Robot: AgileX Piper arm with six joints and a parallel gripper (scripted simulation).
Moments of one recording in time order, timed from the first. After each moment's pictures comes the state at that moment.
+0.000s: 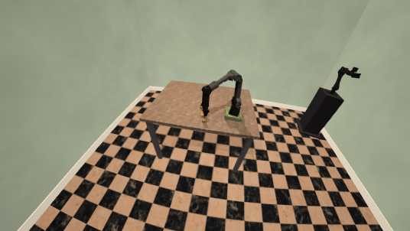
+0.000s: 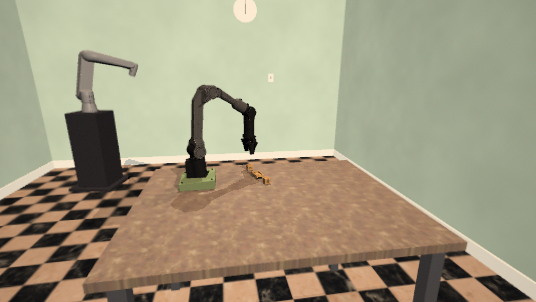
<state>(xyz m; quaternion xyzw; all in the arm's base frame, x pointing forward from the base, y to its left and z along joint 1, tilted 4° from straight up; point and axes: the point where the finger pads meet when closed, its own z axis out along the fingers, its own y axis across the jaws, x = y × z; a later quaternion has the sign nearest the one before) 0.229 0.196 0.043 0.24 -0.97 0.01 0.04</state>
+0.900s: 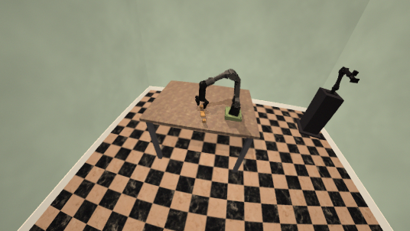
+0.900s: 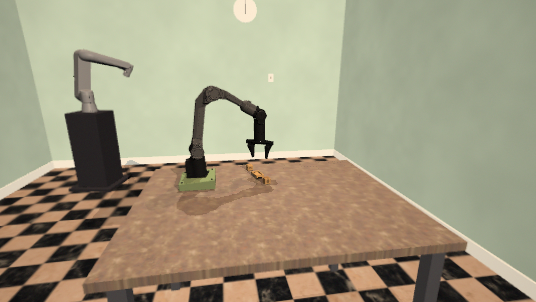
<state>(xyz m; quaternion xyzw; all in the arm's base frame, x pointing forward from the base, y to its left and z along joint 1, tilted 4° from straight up) 0.291 0.117 0.038 0.58 -0.81 0.00 0.04</state>
